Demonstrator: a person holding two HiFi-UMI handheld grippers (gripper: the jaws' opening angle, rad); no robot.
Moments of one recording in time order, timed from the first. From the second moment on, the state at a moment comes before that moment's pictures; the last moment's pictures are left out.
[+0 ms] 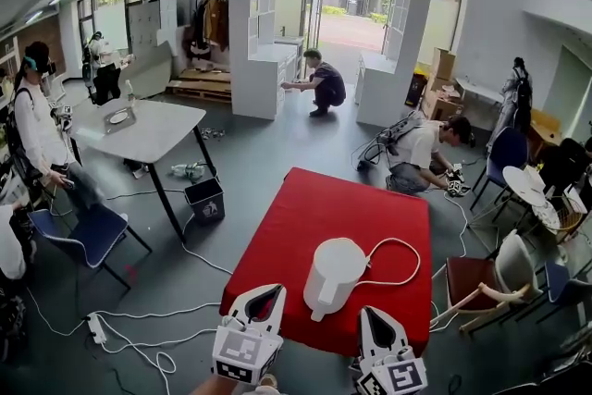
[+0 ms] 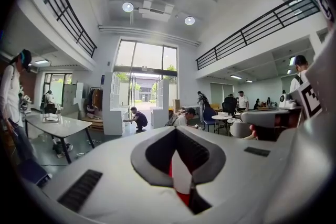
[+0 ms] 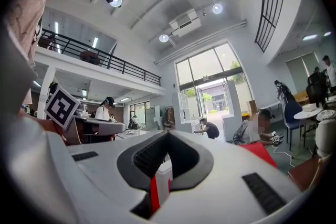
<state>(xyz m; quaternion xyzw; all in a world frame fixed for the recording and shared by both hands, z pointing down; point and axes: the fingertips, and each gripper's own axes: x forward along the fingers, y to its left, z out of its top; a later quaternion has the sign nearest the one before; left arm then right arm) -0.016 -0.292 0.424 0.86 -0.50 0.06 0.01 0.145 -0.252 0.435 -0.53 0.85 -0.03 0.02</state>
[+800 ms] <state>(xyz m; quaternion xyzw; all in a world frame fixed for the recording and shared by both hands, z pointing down) -0.008 -0.338 0.424 0.87 -0.49 0.05 0.01 0.140 -0.297 0.429 -0.51 0.86 -0.04 0.06</state>
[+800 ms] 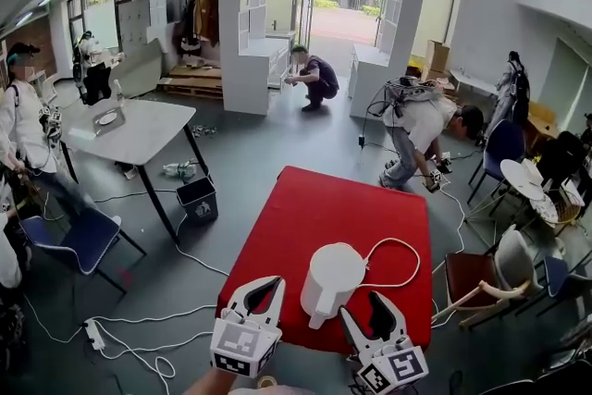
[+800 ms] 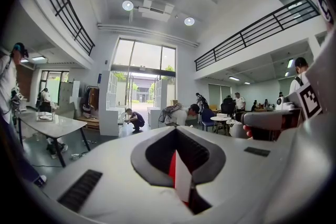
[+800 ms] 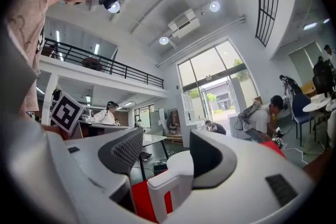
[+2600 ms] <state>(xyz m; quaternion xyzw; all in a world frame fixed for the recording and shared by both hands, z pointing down) -0.021 -0.367 0.452 0.86 -0.50 0.08 0.03 0.078 -0.305 0.590 -0.36 0.92 -0.15 -0.05</state>
